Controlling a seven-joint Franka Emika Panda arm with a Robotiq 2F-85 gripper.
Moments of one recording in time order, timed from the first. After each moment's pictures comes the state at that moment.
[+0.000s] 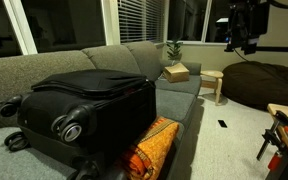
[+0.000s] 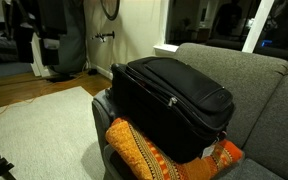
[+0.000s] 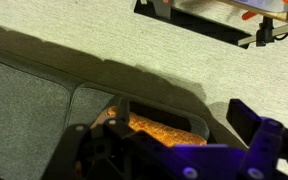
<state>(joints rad) 0.01 -0.51 0.03 -2.64 -0.18 1.97 -0.18</state>
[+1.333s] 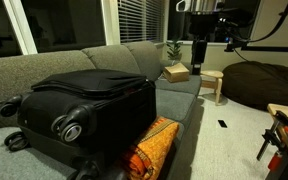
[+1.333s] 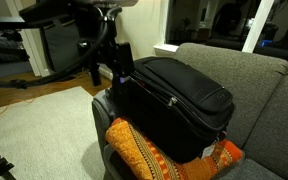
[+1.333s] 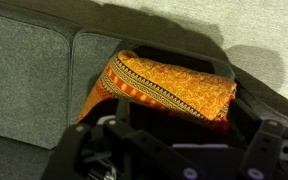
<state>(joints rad) -0.04 -0.17 -0.03 -2.57 -0.19 2.48 -0.17</state>
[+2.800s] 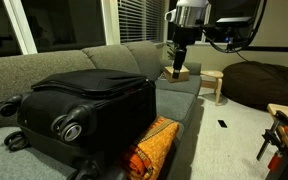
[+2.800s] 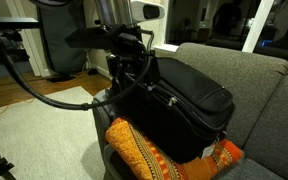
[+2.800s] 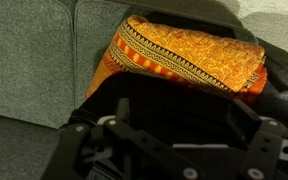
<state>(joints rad) -0.06 0.03 -0.06 -2.47 -0.18 2.68 -0.18</state>
